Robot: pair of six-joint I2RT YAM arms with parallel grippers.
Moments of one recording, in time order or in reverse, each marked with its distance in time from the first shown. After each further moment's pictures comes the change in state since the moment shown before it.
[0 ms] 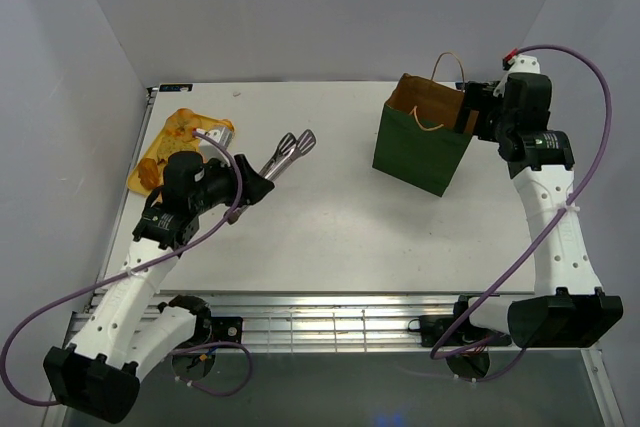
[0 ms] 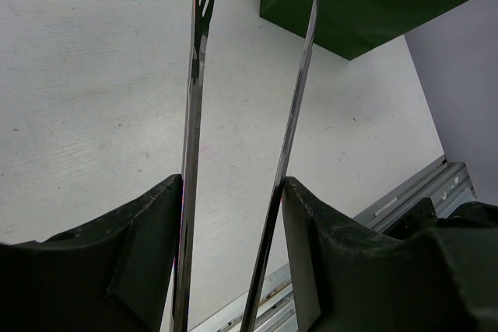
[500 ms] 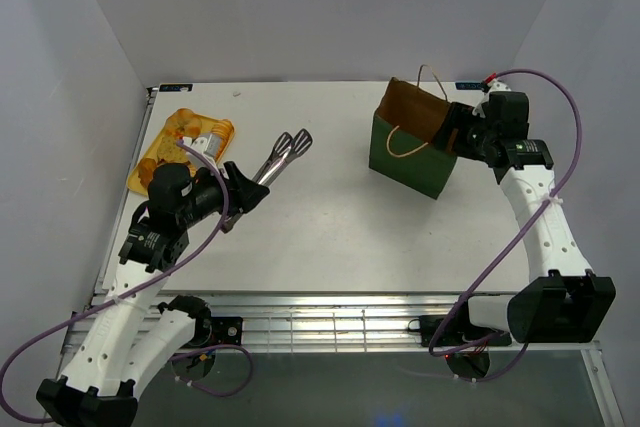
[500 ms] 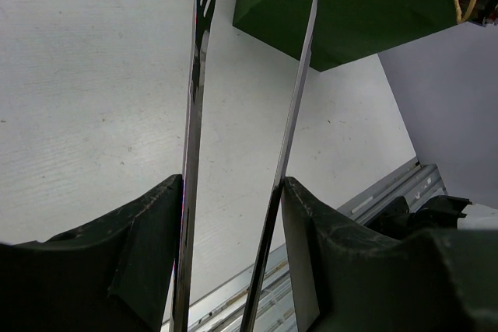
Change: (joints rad) left arm 0.000 -0.154 0.000 -0.068 0.007 -0.047; right arm 0.000 0.037 -0.183 0.077 -0.228 0.132
